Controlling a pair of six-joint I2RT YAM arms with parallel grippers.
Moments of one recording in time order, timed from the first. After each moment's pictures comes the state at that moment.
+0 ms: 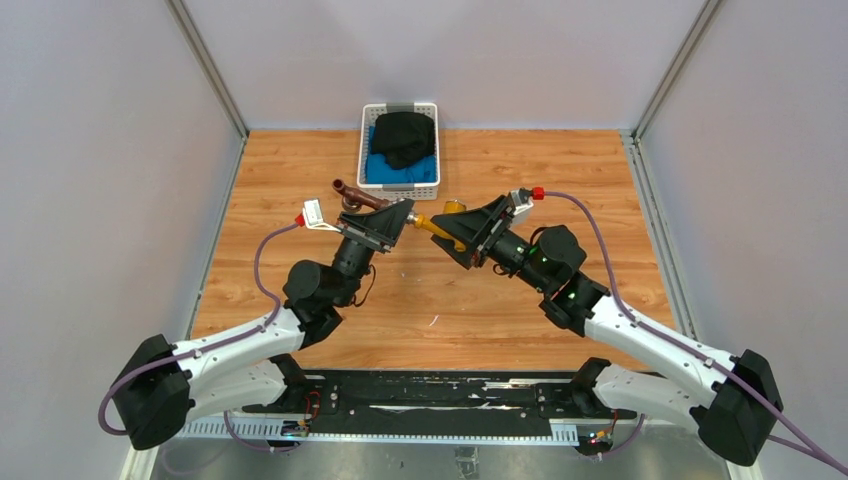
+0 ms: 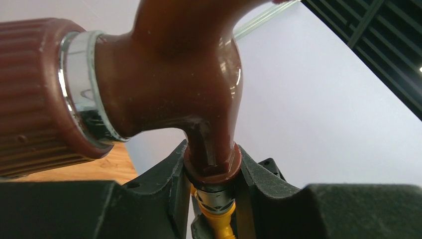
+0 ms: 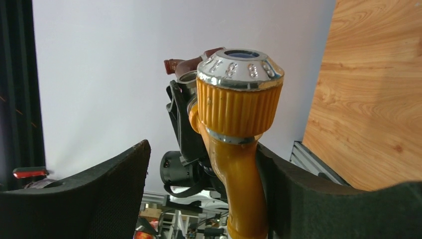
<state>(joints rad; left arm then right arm) -0.85 1.00 0.46 1.03 -0.35 -0.98 0.81 1.00 0.68 0.45 -0.14 1.49</state>
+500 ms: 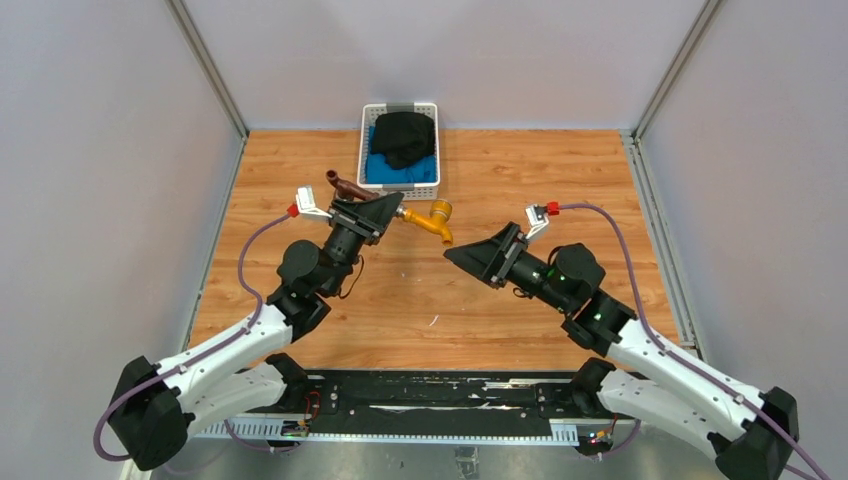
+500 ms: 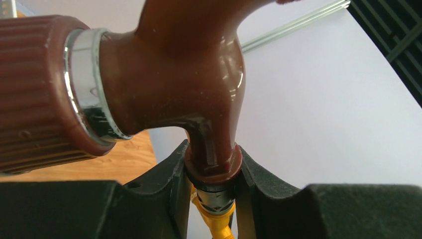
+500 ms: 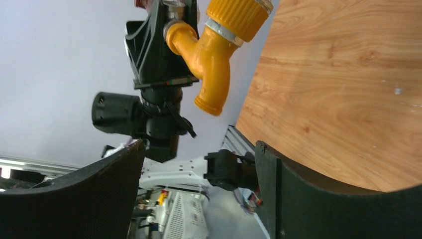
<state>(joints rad) -0.72 0.93 0.52 0.72 -0.28 -1.12 0.81 0.82 0.59 0.26 -0.17 1.22</state>
